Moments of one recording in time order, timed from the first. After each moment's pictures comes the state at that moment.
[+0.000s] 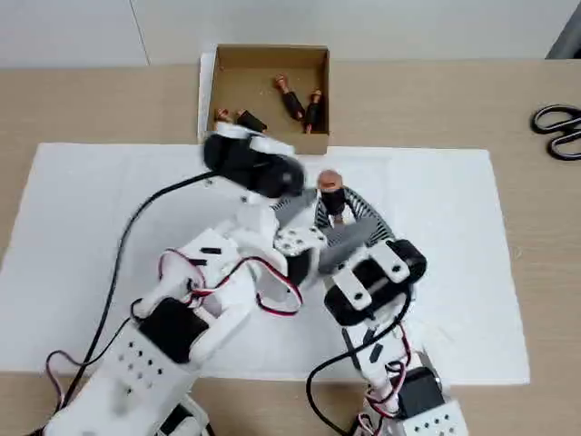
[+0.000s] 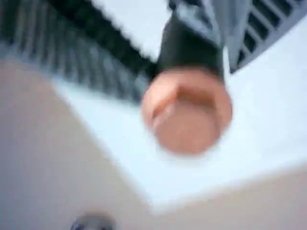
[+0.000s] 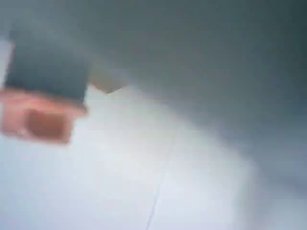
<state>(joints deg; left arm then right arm) 35.3 -50.8 43.7 43.4 20.3 -24.4 -103.3 93.1 8.2 10.6</state>
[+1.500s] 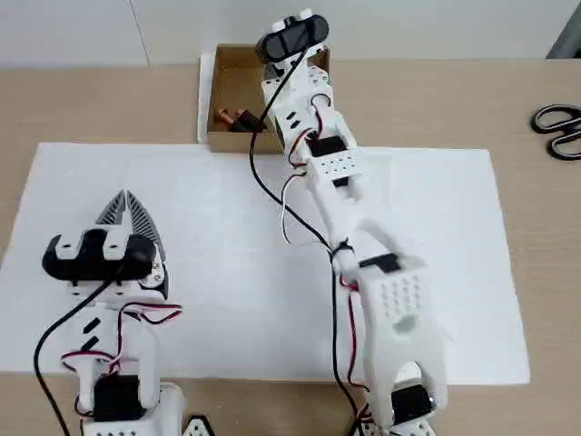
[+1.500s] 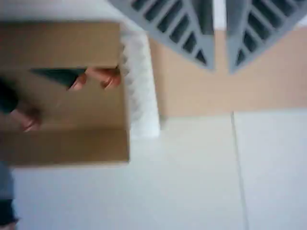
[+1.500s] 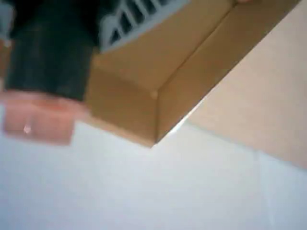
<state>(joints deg) -8.5 -103.4 88.3 29.7 -1.1 -20.0 50.5 -36.5 3.3 1.7</state>
